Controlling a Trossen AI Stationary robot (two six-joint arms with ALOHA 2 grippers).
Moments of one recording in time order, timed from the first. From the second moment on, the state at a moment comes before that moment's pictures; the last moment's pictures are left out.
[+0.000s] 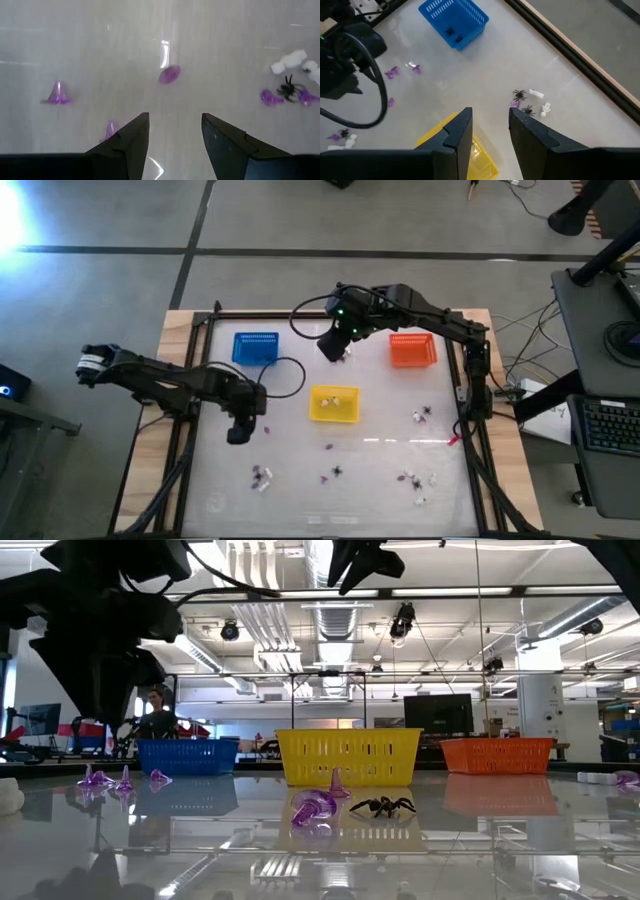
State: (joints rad) left arm -0.10 1.23 0.74 -0.80 0.12 -0.16; right arm -0.20 1.97 2.35 -1.36 0.13 0.46
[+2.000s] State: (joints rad) left arm -0.15 1.46 0.76 -0.61 0.07 -0.05; right arm -0.18 1.97 2.35 -1.40 0.13 0.47
